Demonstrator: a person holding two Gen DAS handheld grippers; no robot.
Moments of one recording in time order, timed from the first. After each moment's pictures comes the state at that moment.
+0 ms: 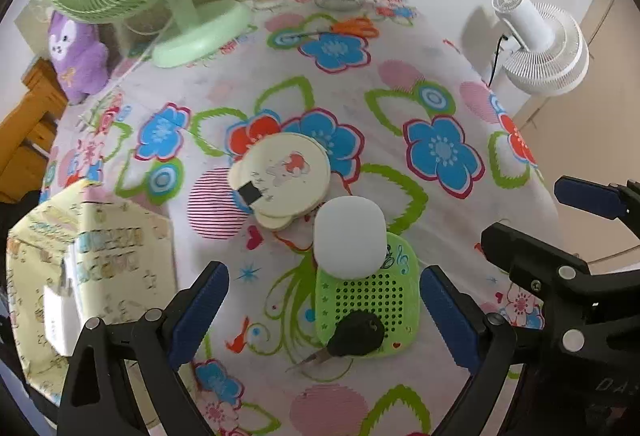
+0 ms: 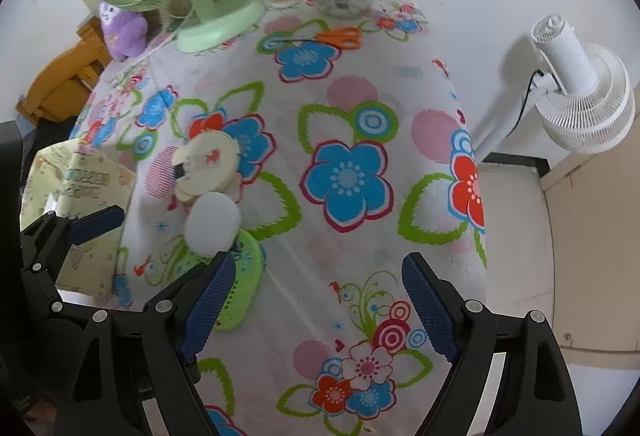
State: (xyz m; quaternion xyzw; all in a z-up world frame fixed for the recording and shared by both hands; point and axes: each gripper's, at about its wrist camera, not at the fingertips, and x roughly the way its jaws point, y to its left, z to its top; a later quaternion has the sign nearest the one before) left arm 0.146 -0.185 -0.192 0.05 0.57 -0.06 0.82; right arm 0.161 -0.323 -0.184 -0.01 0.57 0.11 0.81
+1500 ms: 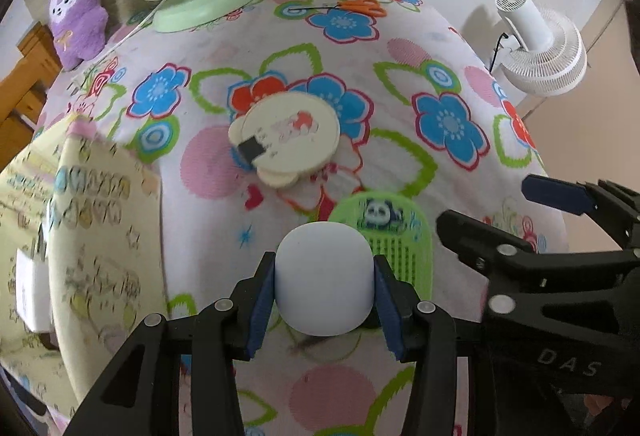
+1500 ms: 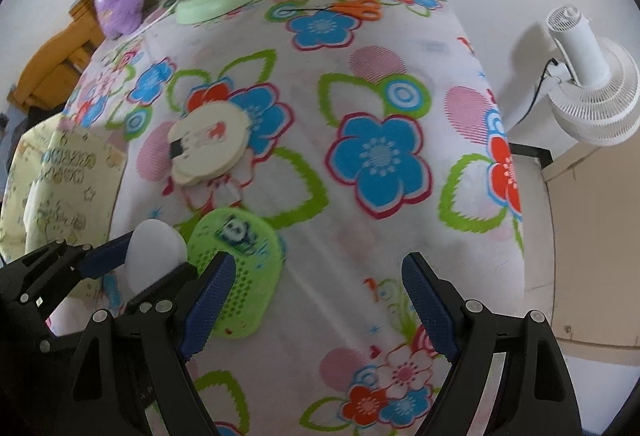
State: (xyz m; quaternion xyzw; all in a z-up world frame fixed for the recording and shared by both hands) left arm 0.126 -0.164 -0.207 0.01 0.58 -0.07 0.81; right arm 0.158 -0.289 -0.213 -0.02 0.59 0.11 0.80
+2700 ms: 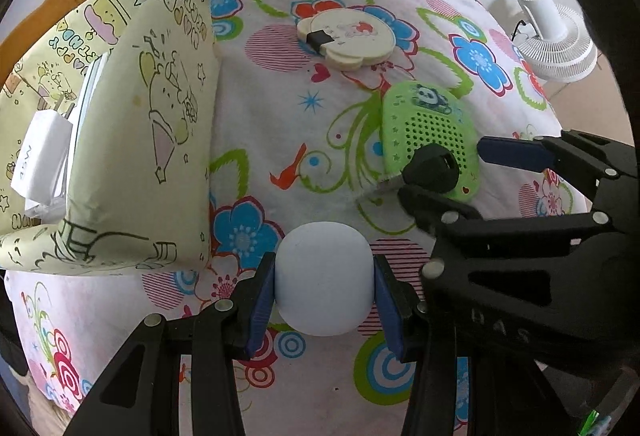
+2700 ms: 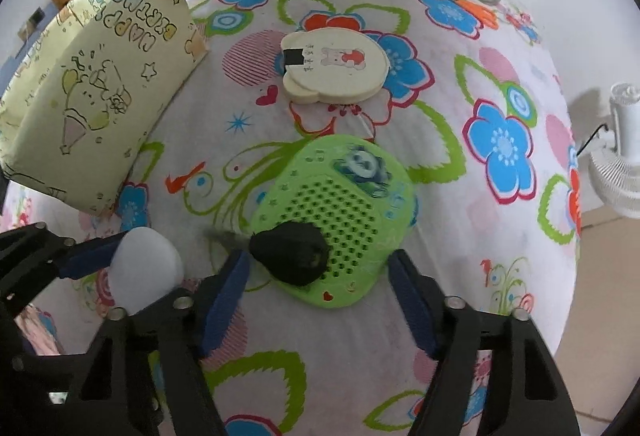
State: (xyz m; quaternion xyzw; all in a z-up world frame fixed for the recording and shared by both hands) left arm 0.061 -0.120 -0.230 -0.02 0.61 -0.04 0.79; right arm 0.116 -0.211 -0.245 -0.15 0.58 0.19 0.78
